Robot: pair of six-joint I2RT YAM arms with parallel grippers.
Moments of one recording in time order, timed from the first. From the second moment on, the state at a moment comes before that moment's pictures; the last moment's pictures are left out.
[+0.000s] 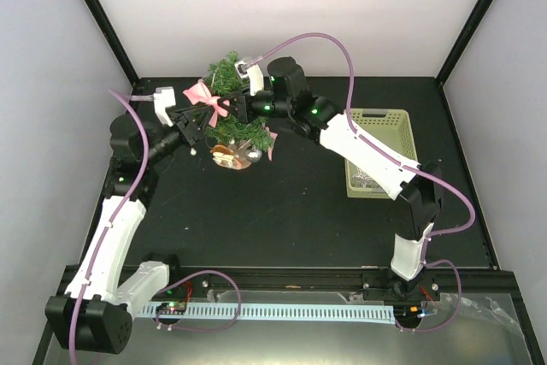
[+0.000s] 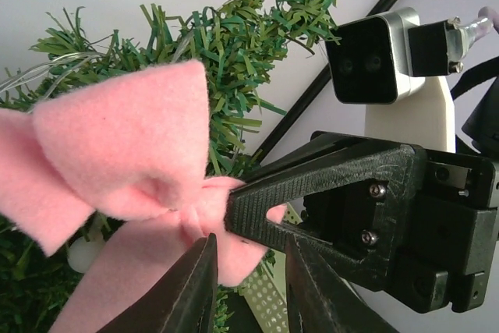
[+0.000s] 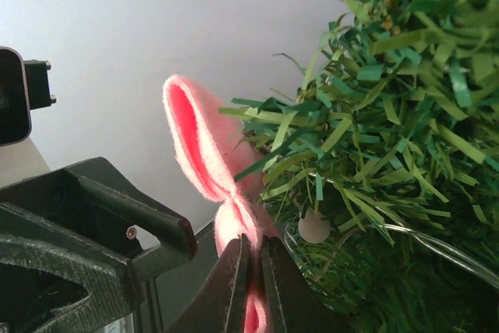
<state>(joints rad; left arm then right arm) -0.06 0.93 0.87 0.04 0.68 -0.60 0.79 1.85 1.83 -0.26 -0.47 0.43</state>
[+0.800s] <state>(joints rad) -0.09 1.00 0.88 0.04 0.68 -0.57 0.79 1.79 1.74 -0.26 -0.43 0.42</state>
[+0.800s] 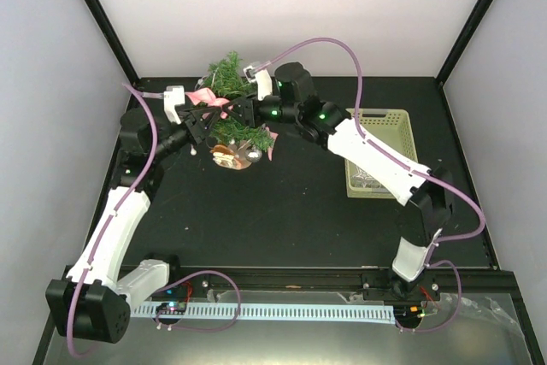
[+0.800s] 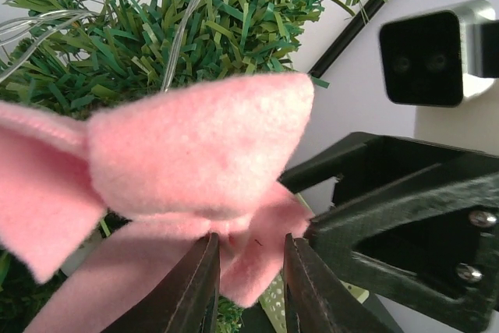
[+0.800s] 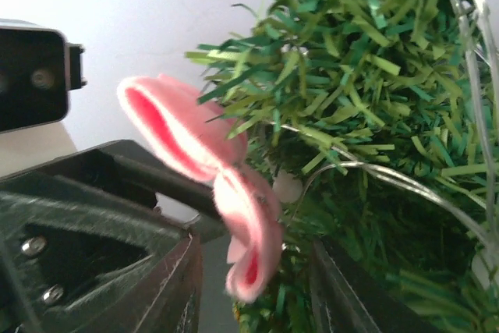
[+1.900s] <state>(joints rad) -0.09 0.96 0.88 0.03 0.62 -0.54 0.79 1.73 1.68 -0.19 -0.45 0.34</state>
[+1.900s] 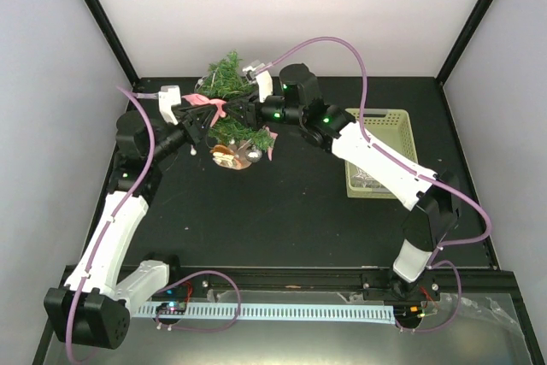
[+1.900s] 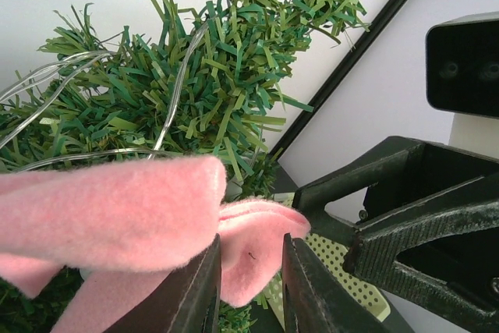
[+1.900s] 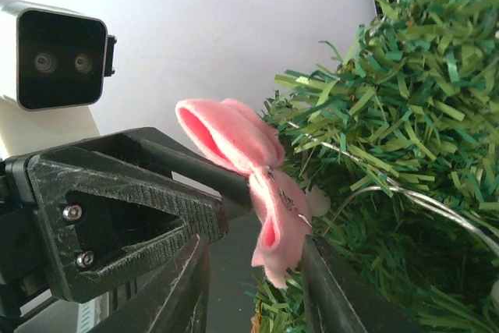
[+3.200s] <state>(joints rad) -0.08 0.90 1.09 -0.25 0.31 -0.34 0.79 1.78 1.71 -0.09 -0.52 0.42</state>
